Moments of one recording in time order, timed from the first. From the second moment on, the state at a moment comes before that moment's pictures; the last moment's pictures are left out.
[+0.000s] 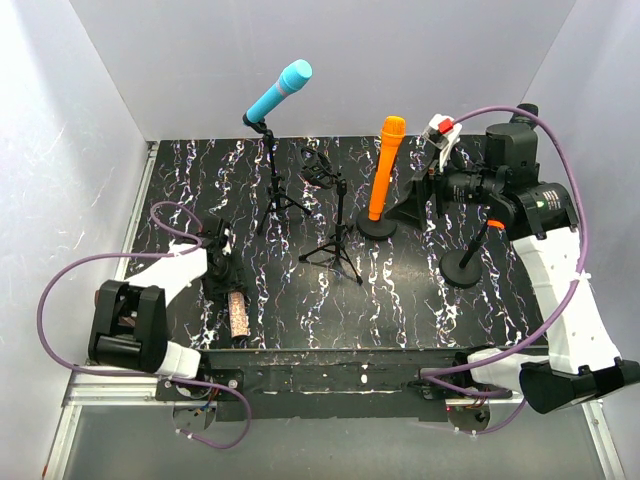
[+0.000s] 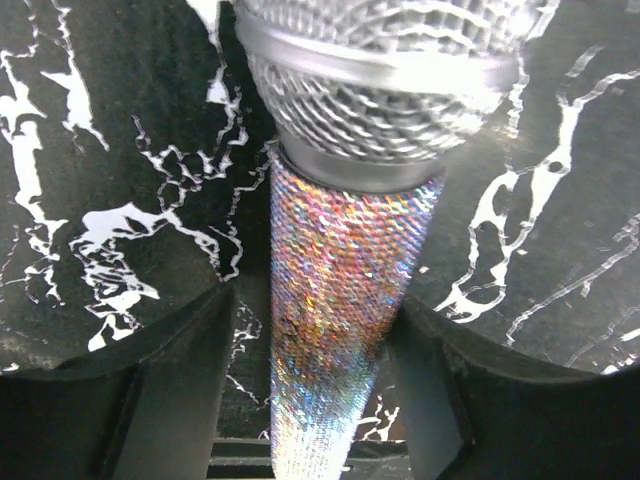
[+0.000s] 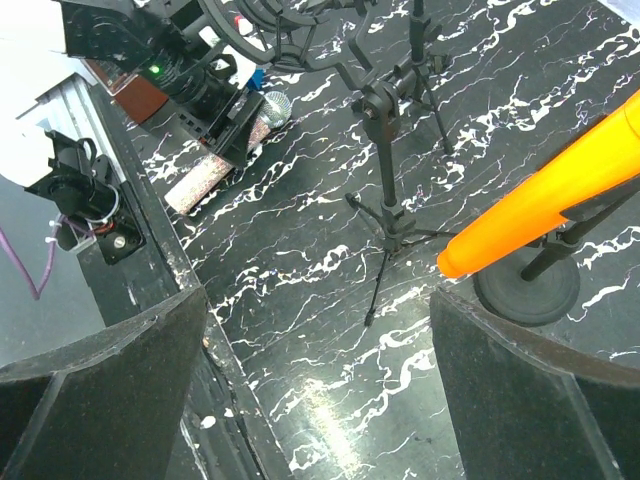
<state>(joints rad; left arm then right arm) -0.18 1.40 0.75 -0.67 0.01 -0.43 0.29 1.20 1.60 -0.91 -0.80 -0.16</state>
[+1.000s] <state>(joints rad) -0.18 0.89 1.07 -0.64 0.62 0.22 0.41 1.28 1.56 -0.74 -0.85 -0.36</state>
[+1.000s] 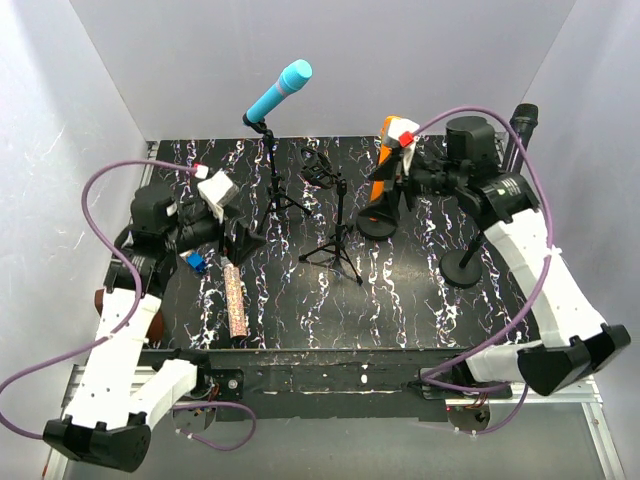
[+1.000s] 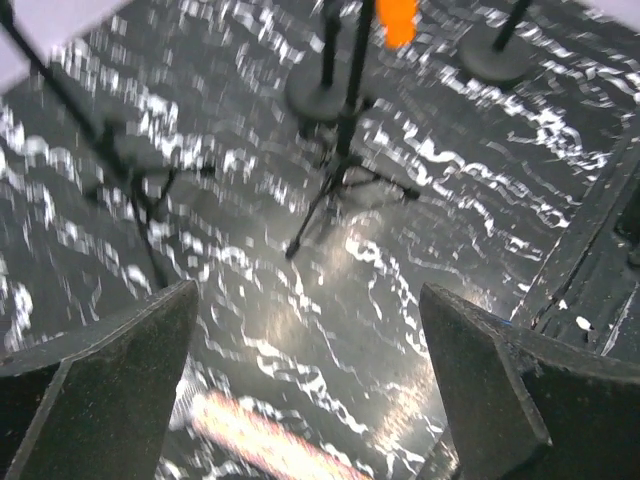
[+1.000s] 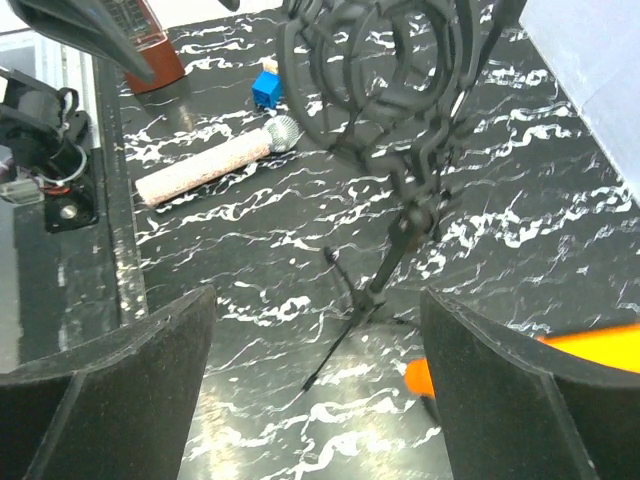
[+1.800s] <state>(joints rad) -0.21 1.11 1.28 -0.56 0.91 0.33 0.53 1.55 1.66 -0.55 -0.82 -0.45</state>
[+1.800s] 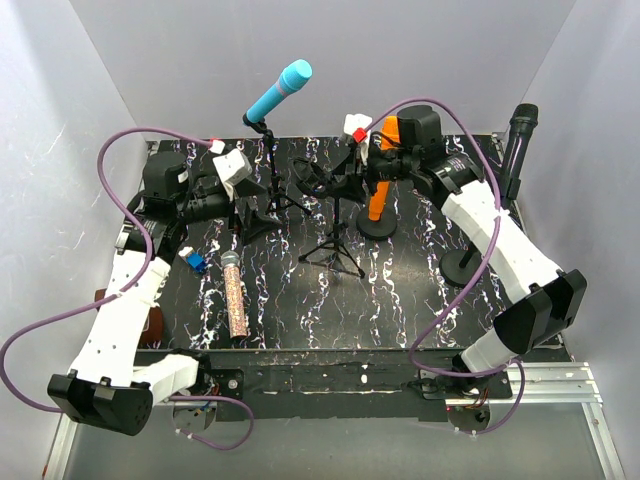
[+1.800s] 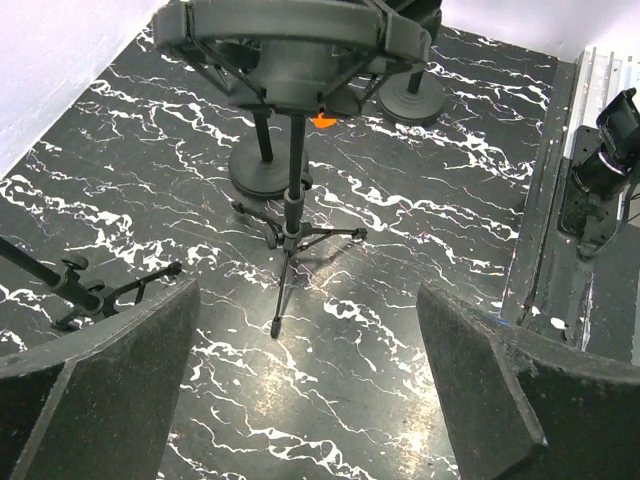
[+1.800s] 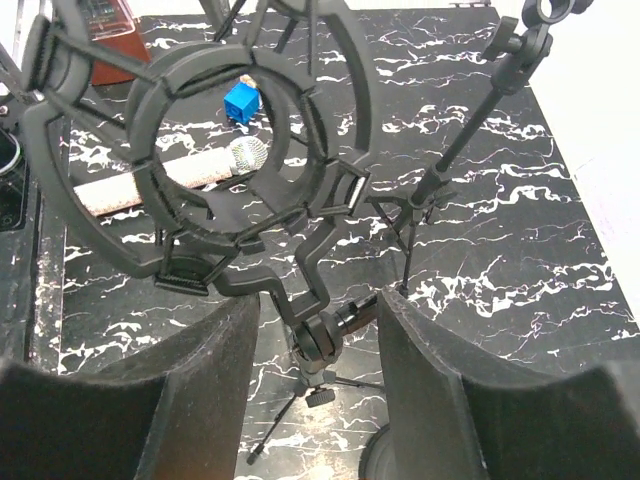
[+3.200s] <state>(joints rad) -0.34 1.08 1.44 -0.66 0.79 0.30 0.77 1.50 1.49 -0.42 -0.67 -0.28</state>
